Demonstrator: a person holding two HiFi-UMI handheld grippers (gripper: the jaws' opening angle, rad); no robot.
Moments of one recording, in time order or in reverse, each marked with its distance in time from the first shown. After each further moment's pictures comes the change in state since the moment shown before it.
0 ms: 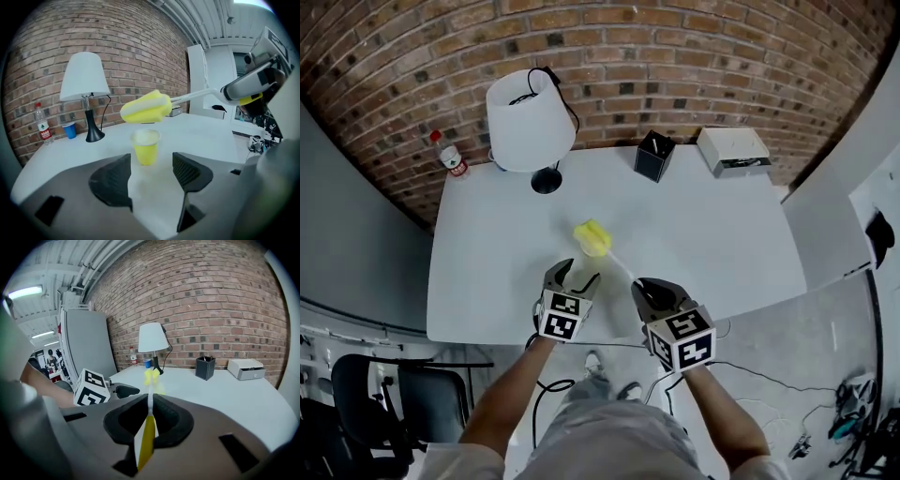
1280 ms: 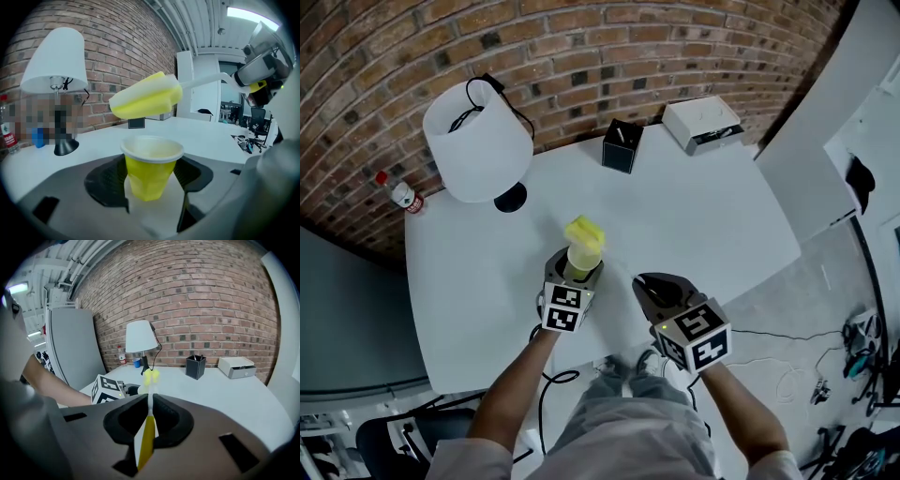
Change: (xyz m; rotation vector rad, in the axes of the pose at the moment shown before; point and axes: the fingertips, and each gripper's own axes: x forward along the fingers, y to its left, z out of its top) left arm 0.080 0.002 0.024 0.053 -0.063 -0.210; right arm 0.017 -0.024 0.022 0.063 0.041 -0.111
